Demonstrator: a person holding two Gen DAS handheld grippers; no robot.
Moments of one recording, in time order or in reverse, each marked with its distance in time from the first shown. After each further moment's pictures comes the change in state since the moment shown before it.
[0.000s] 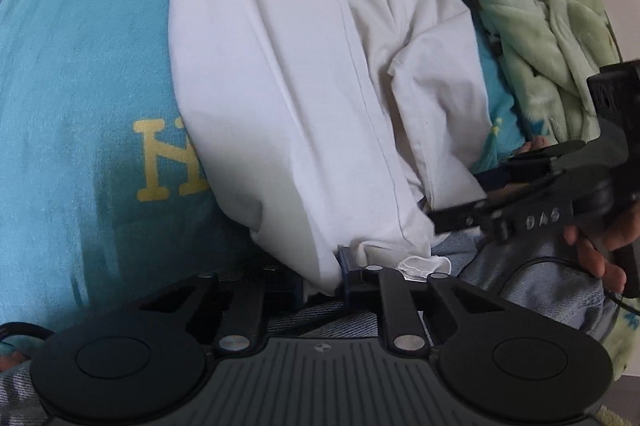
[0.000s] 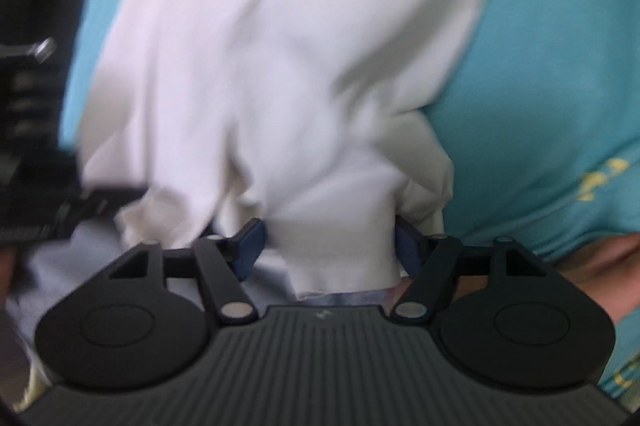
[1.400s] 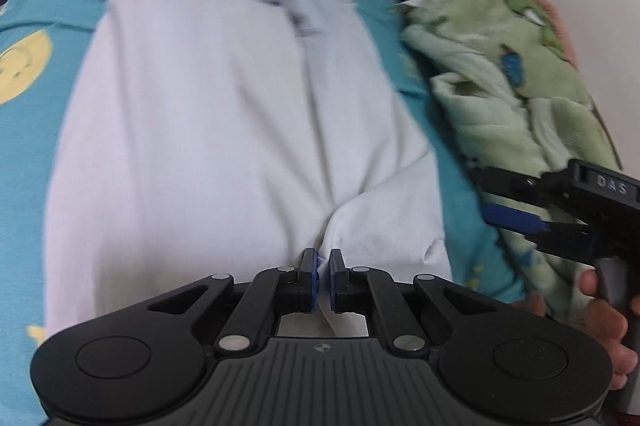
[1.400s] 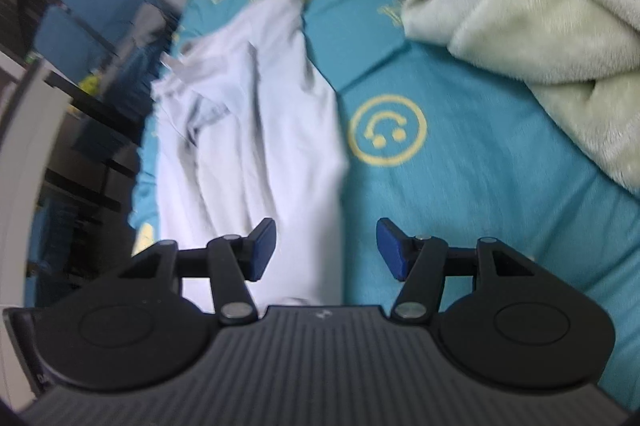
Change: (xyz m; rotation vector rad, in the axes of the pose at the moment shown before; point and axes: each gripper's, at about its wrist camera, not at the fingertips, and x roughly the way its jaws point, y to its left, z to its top) left arm 0.068 -0.056 0.070 -0.004 -0.351 0.003; right arm -0.074 -0.104 -0.007 0.534 -0.692 0.119
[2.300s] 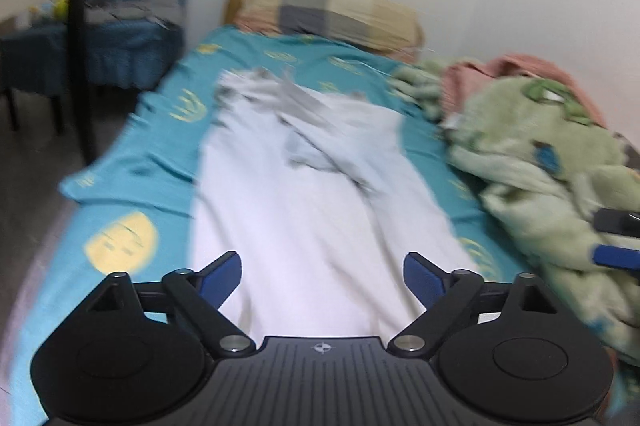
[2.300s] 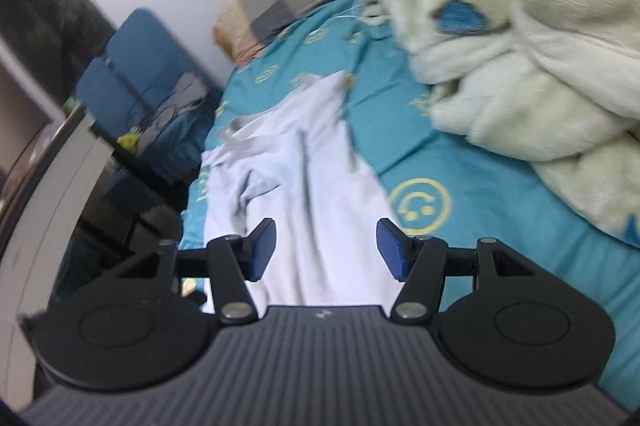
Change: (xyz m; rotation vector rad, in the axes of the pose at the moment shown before) left arm -0.059 -0.024 0.010 0.175 -0.397 0.168; right arm -0.066 0.005 -0.004 -0.007 -0.319 0.131
